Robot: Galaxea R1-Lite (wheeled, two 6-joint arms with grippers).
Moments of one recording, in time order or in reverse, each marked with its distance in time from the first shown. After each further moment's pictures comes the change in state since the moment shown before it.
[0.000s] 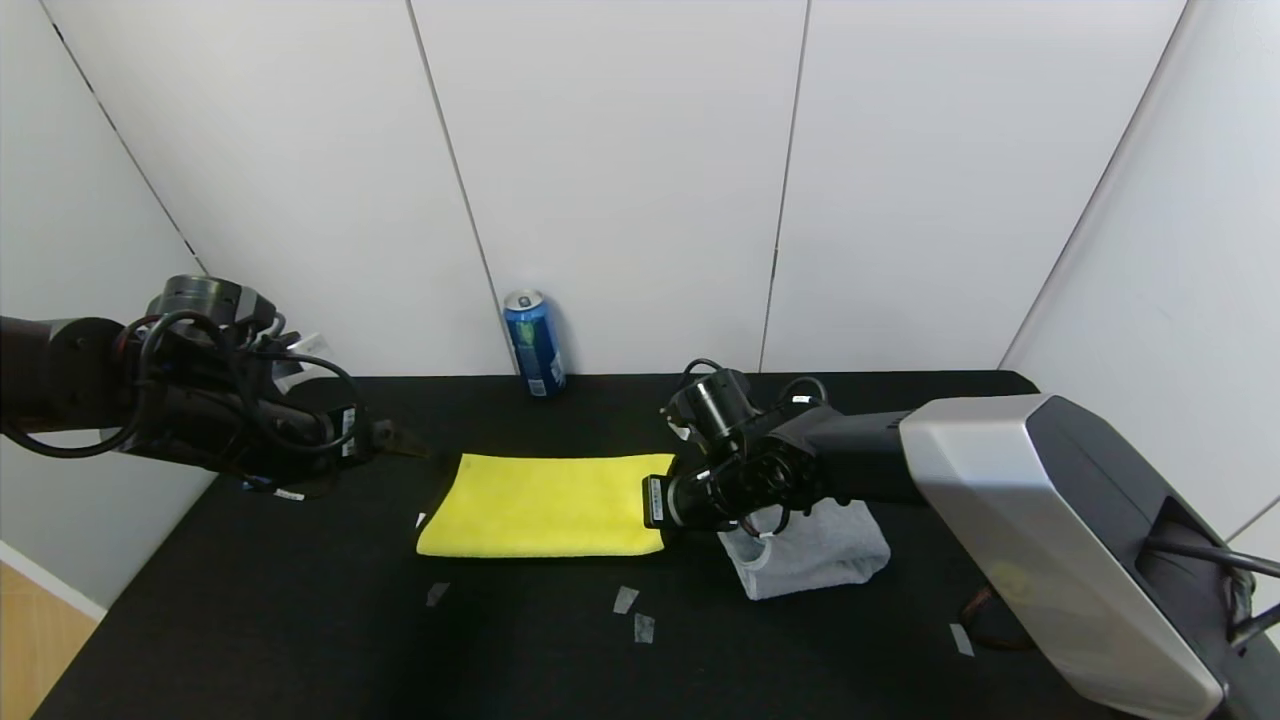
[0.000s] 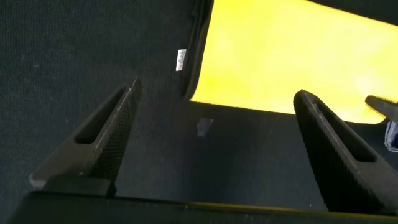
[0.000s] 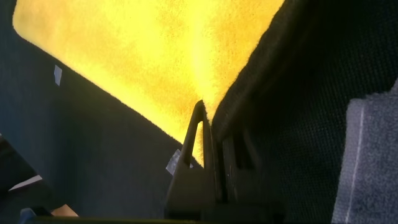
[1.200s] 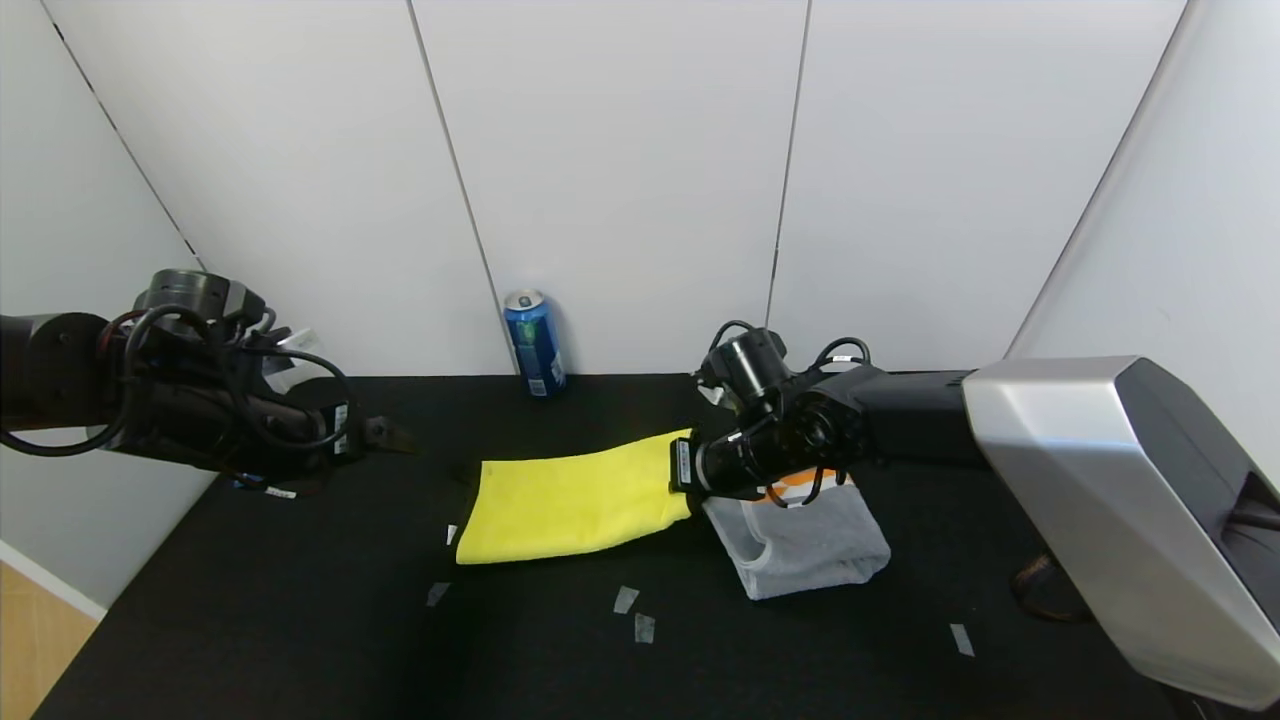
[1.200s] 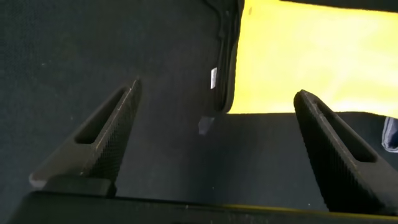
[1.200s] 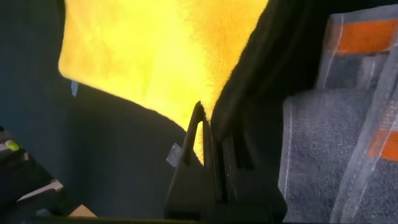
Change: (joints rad) left arm 0.008 -0.017 0.000 0.008 -0.013 -0.003; right arm -0.066 -0.080 0.006 0.056 0.000 0.020
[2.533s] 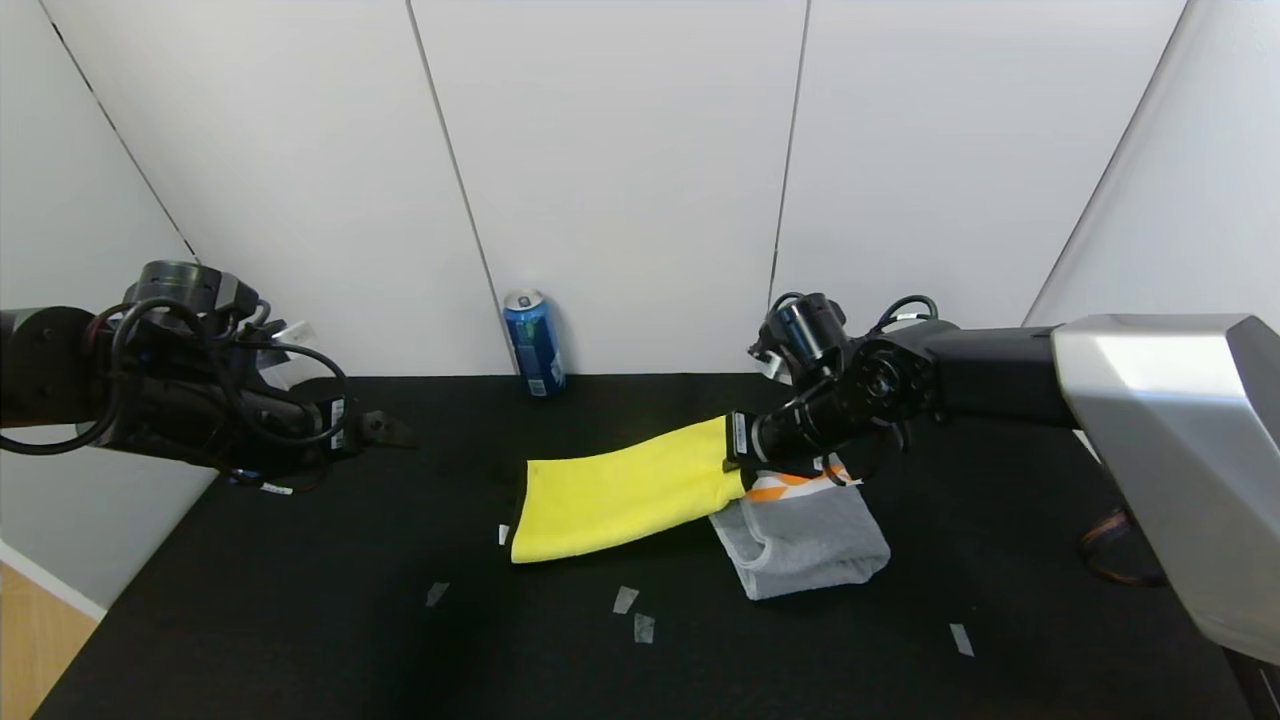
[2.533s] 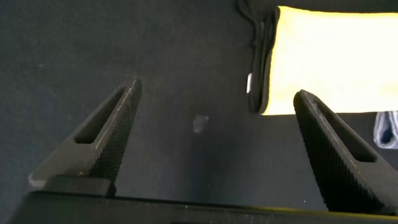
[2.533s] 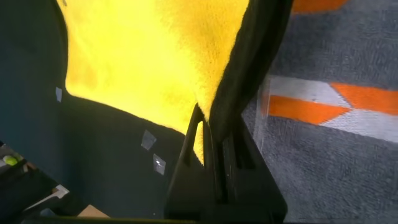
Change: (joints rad) left arm -0.001 -0.030 0.003 0.004 -0.007 -0.003; right arm -0.089 -0.105 0.004 0.155 0.000 -0.019
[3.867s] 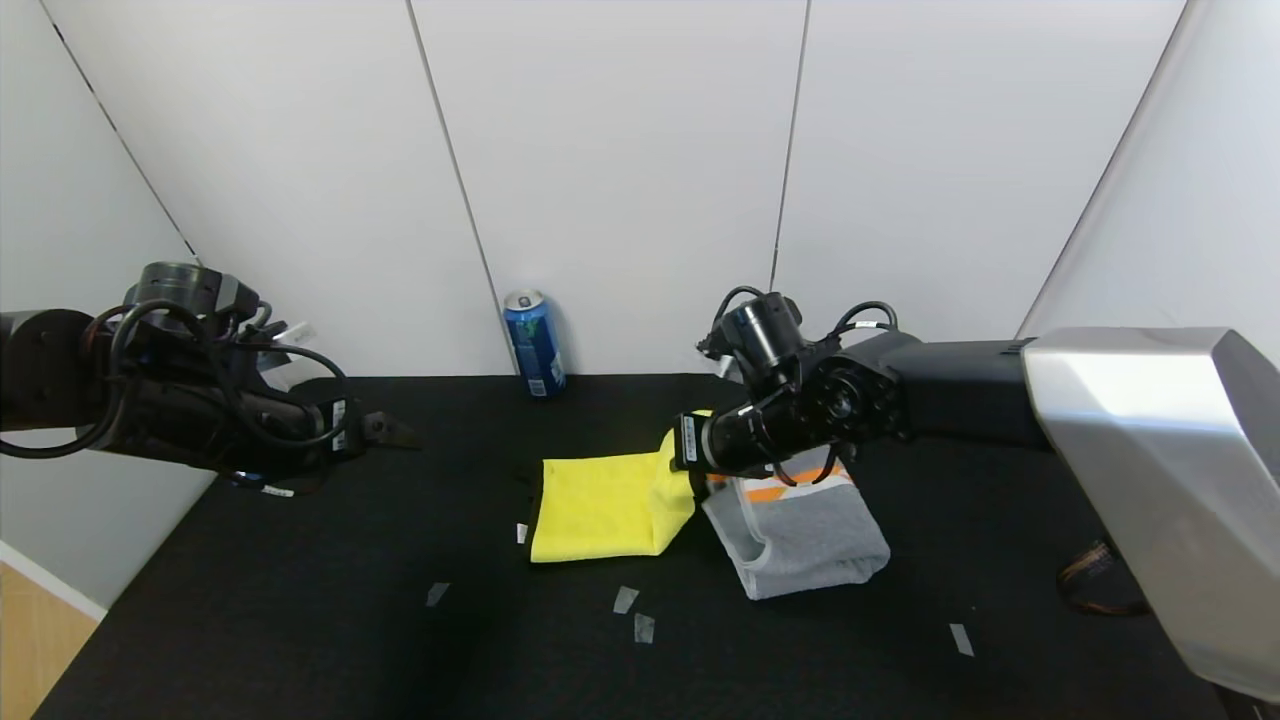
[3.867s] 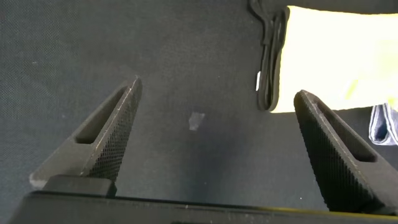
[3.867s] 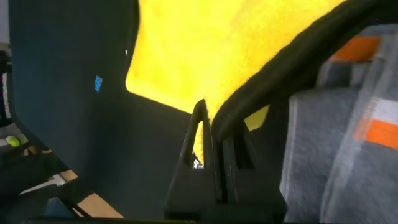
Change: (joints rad) left arm -0.006 -0.007 0.013 -0.006 -0.011 -0.009; right arm 0.107 0.011 -0.009 -0.119 0.009 -0.009
